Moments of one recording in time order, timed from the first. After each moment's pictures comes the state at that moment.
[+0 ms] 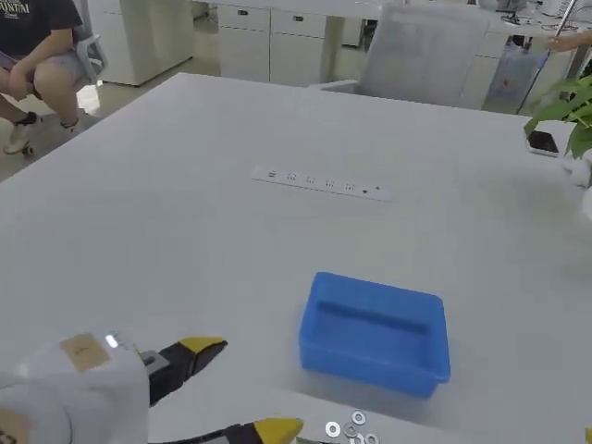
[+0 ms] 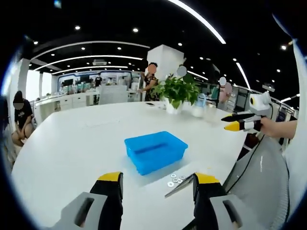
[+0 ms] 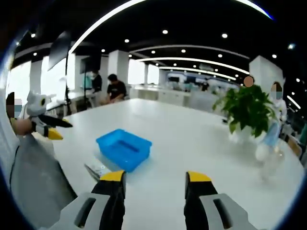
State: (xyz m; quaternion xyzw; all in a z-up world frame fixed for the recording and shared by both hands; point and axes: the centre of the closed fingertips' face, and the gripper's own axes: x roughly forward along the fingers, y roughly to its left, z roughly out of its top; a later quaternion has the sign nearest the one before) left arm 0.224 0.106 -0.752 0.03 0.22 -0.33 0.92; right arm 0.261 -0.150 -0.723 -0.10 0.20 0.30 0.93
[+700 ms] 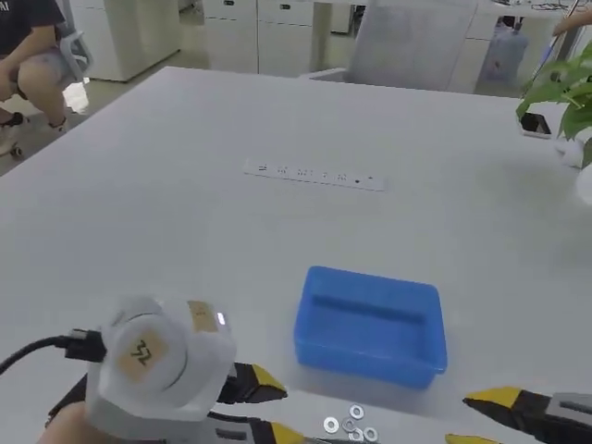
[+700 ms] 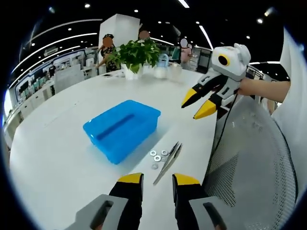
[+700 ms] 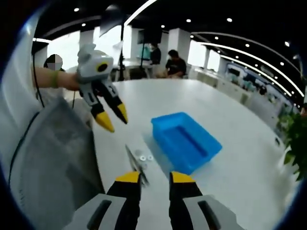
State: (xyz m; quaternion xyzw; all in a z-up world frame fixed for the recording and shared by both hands) left arm 0.224 0.072 -0.805 0.14 0.33 -0.46 0.81; right arm 0.238 -0.047 -0.785 -0.22 0.27 0.50 0.80
